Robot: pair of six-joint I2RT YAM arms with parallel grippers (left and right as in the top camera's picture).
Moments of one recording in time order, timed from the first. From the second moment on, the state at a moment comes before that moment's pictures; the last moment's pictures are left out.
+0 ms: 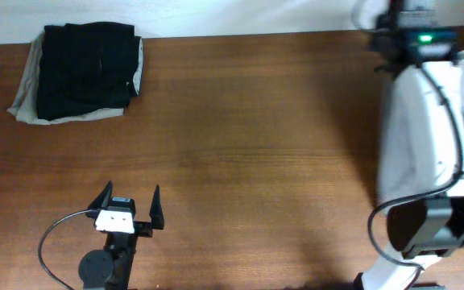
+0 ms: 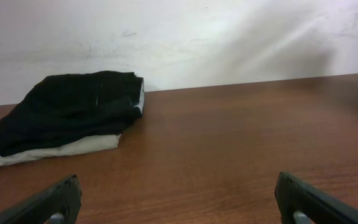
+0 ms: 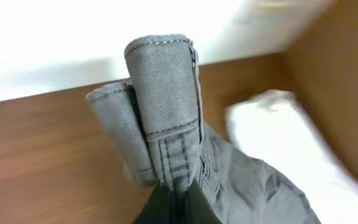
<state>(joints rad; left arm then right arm) 0.01 0.01 0.02 -0.07 0.13 0.04 0.04 1.89 2.03 -0.89 0.40 0.11</state>
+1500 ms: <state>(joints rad) 0.01 0.01 0.02 -0.07 0.13 0.04 0.42 1.81 2.03 -1.33 -0.05 0.39</state>
